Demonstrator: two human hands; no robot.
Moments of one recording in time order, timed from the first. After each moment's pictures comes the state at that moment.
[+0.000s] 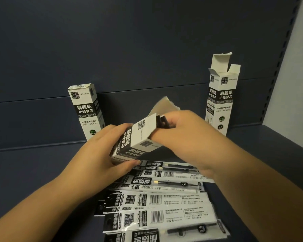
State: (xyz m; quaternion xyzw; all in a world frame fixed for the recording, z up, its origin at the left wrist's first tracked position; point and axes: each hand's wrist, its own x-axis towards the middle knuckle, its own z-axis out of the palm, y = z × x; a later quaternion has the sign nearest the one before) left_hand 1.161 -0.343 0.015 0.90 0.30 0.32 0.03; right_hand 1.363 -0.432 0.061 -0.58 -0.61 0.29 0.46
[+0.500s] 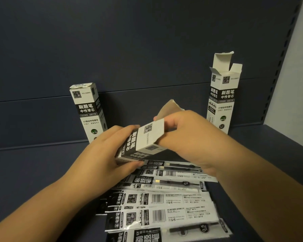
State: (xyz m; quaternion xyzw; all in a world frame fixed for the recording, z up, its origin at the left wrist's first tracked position) left_hand 1.165 -0.346 0.013 0.90 0.29 0.31 0.02; right_hand 1.367 -0.430 0.061 -0.57 -0.62 0.30 0.45
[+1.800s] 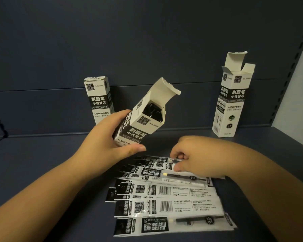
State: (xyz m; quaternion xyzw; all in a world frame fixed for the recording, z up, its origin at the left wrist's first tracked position) left_hand 1.159 -0.344 0.026 0.85 0.30 0.39 0.17; right_hand 1.390 -0.416 0.035 -0.66 -0.74 0.11 0.00
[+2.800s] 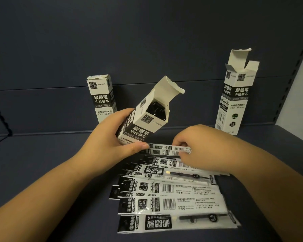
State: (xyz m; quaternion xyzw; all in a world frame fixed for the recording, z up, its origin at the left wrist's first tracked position) left_hand 1.160 -0.346 0.027 0.85 0.30 0.39 0.17; right_hand 1.387 -0.421 0.041 -0.68 -0.73 0.05 0.08
